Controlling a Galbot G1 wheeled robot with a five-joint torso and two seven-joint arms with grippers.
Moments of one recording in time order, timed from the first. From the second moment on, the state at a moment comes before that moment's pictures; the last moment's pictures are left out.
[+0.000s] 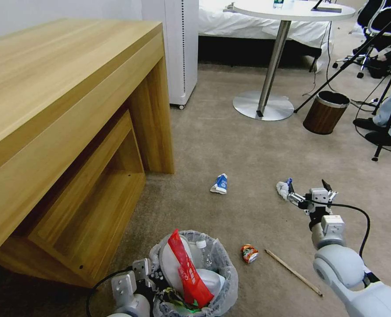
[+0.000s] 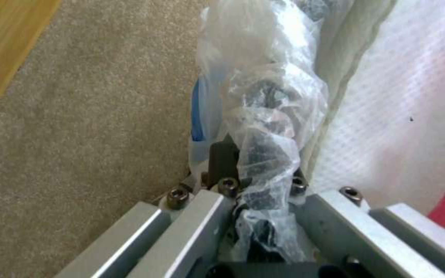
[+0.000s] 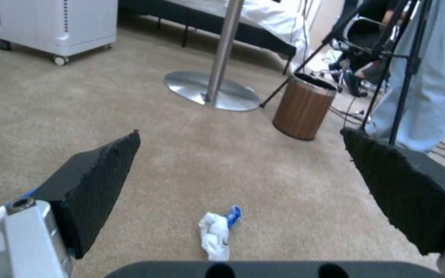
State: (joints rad) left arm 1.67 -1.18 -0.14 -2.35 -0.83 0.58 -0.81; right arm -1.33 0.86 0.41 1.89 0.42 -0.04 0.49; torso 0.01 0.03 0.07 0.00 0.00
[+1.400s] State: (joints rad) left arm 1.72 -1.15 -0.19 -2.39 -0.85 0.59 -0.82; right arm -1.18 0.78 0.14 1.66 0.58 0.10 0.13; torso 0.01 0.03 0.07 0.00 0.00
